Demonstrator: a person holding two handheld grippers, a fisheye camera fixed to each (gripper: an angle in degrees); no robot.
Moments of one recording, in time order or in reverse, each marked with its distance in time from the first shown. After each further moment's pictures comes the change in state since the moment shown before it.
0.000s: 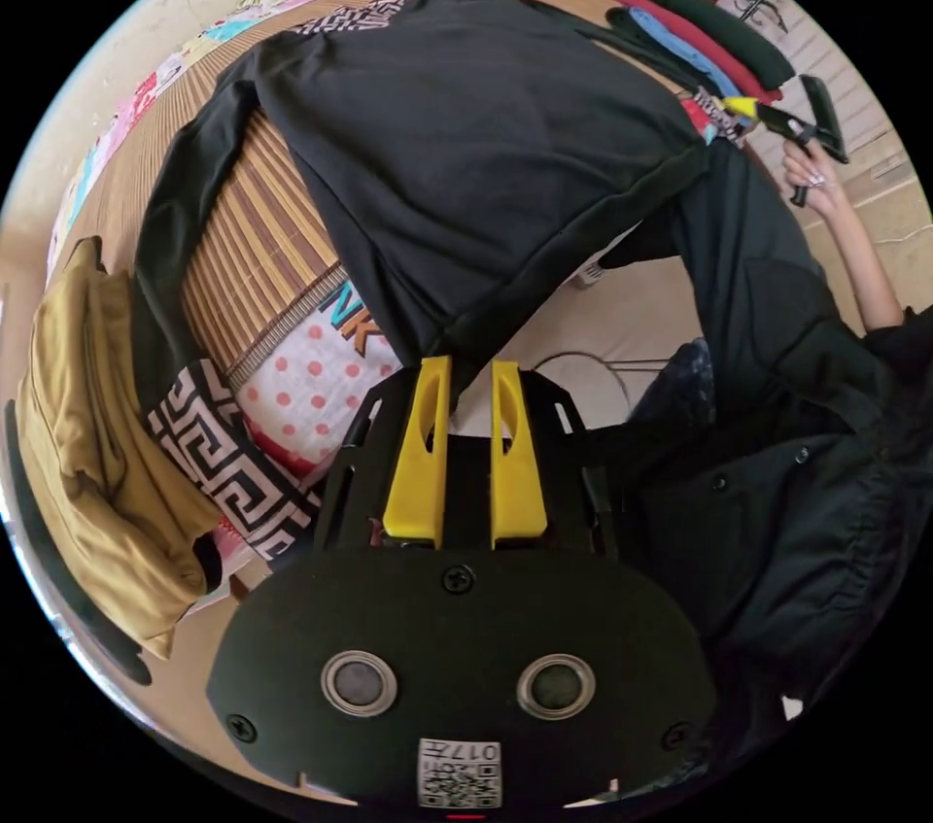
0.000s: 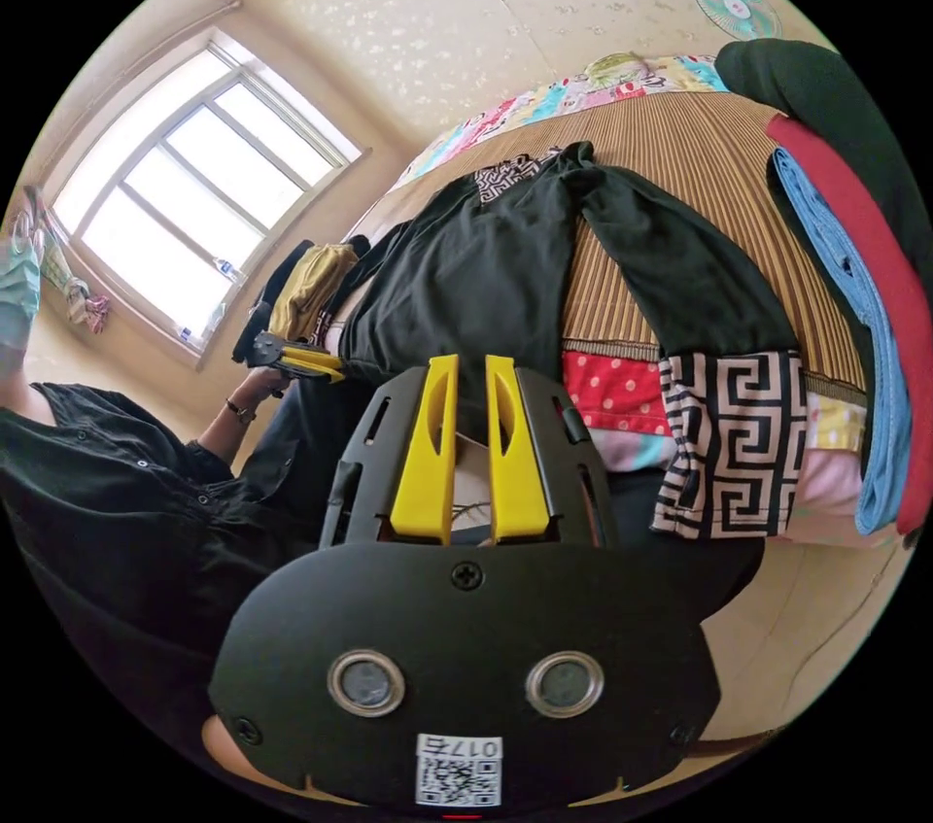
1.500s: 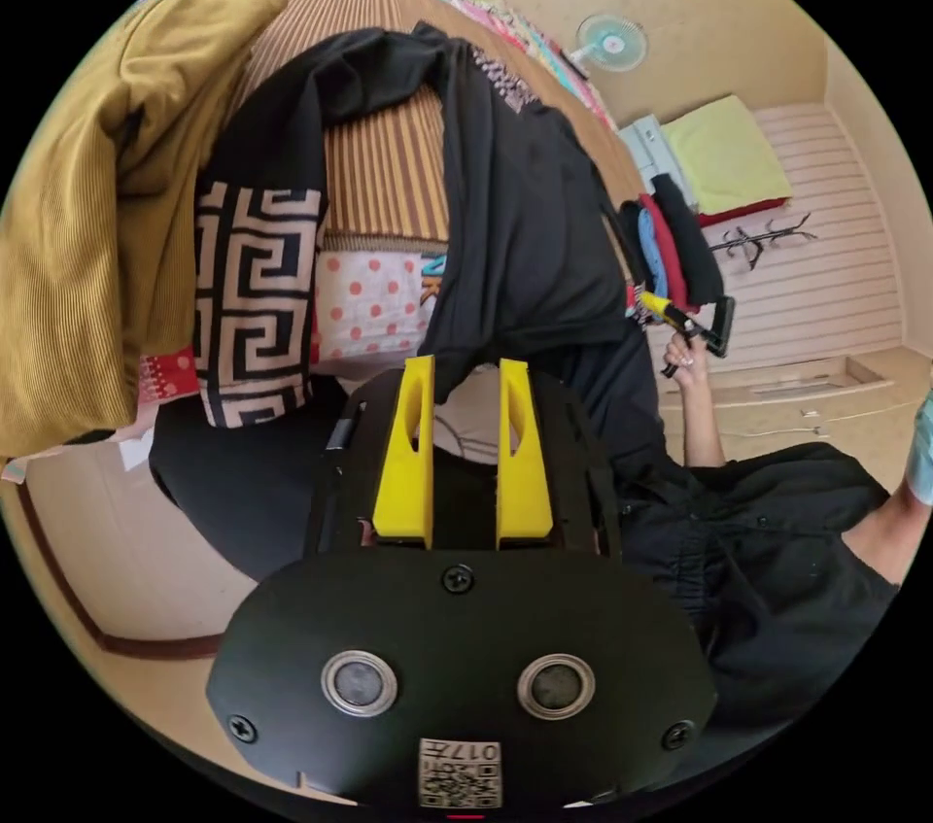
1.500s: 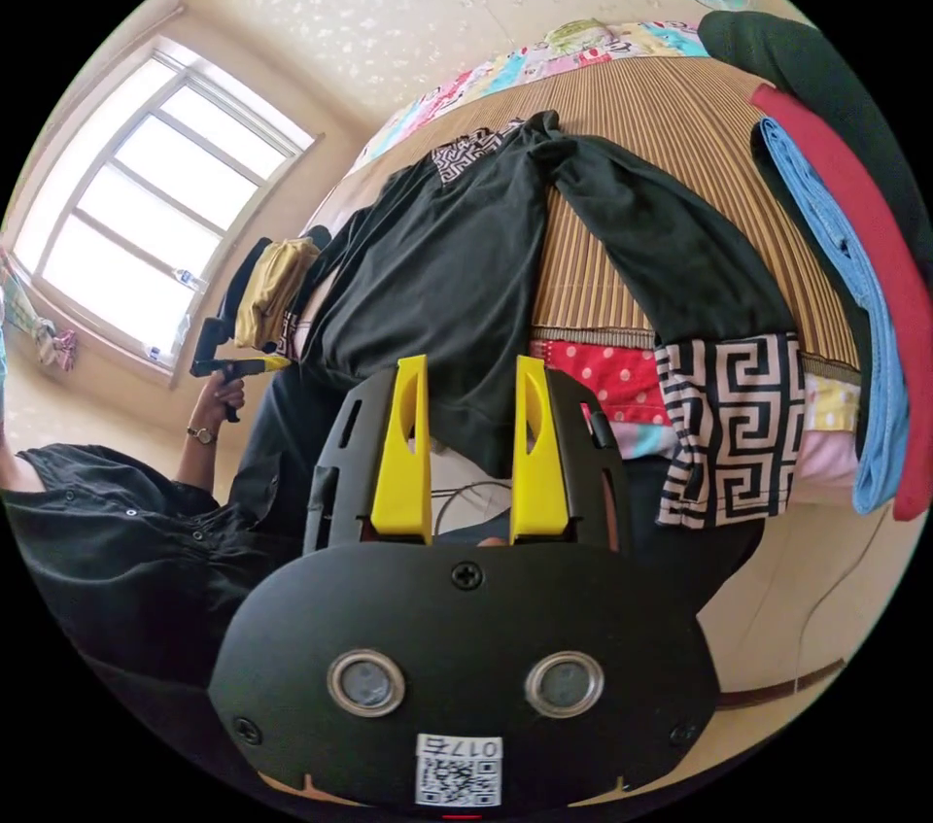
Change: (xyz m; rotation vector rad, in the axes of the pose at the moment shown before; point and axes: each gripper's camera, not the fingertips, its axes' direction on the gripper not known) left arm -0.194 0.174 0.014 0.334 0.675 -0.473; right arm -0.003 -0.034 0.046 -0.171 0.204 0.160
